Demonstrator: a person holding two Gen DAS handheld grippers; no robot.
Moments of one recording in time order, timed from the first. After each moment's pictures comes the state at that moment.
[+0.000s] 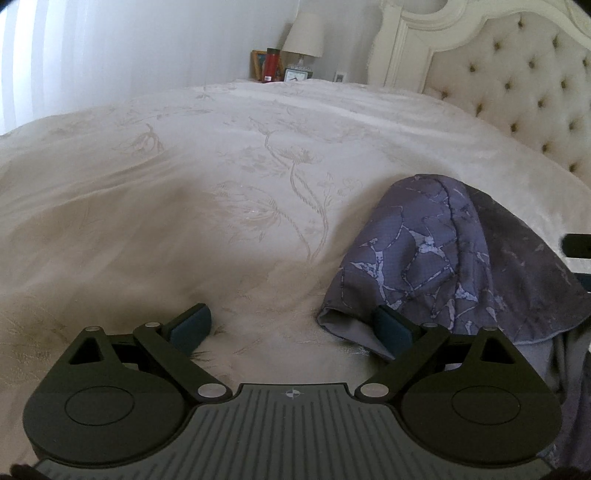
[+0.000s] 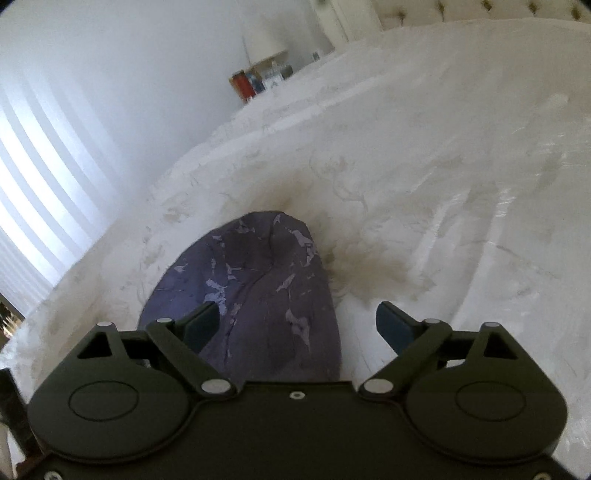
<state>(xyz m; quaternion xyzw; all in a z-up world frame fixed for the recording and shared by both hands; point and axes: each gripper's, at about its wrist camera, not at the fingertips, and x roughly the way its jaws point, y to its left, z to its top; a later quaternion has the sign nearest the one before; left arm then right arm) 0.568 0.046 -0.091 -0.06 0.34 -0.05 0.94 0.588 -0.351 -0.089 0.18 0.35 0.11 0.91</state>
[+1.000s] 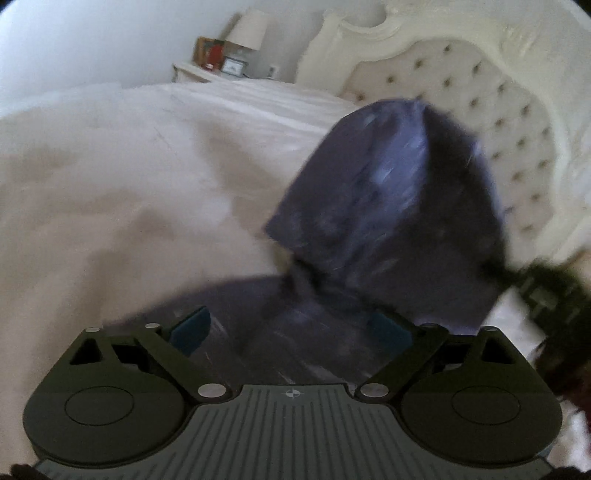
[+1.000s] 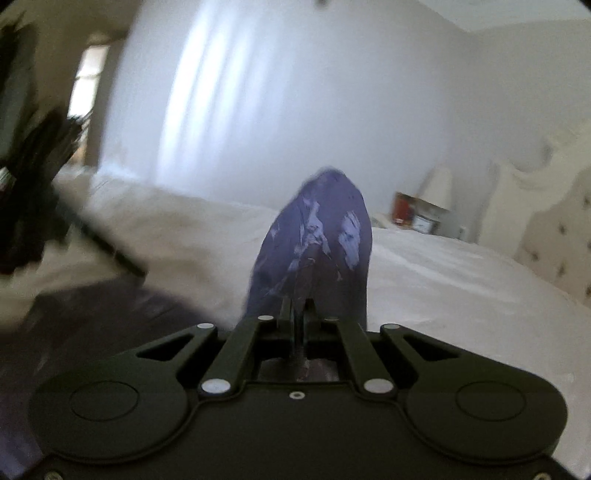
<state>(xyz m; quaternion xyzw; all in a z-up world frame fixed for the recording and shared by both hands) 0.399 0.136 0.014 -0.14 0.37 -0.21 0.89 0.349 -0.195 -0.042 -0.18 0.11 0.20 0.96</state>
